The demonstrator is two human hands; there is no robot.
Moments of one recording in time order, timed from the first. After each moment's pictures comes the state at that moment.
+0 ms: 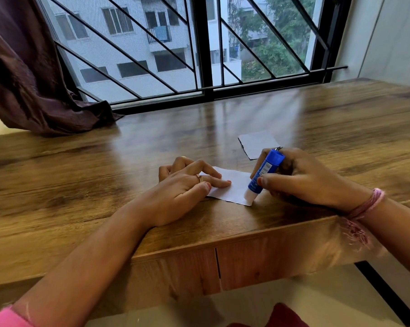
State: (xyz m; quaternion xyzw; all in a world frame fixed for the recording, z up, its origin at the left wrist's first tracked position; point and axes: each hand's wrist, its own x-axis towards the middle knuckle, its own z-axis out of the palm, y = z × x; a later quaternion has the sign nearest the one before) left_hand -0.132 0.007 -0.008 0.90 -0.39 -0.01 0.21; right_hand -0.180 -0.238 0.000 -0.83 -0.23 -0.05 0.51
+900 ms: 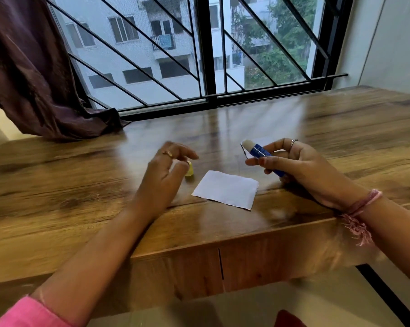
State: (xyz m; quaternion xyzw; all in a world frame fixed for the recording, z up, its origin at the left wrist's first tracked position) left_hand -0.122 0.014 -0.005 0.81 -0.29 0.18 0.48; right_hand -0.169 -0.244 0.000 -0.74 -0.12 -0.05 0.66
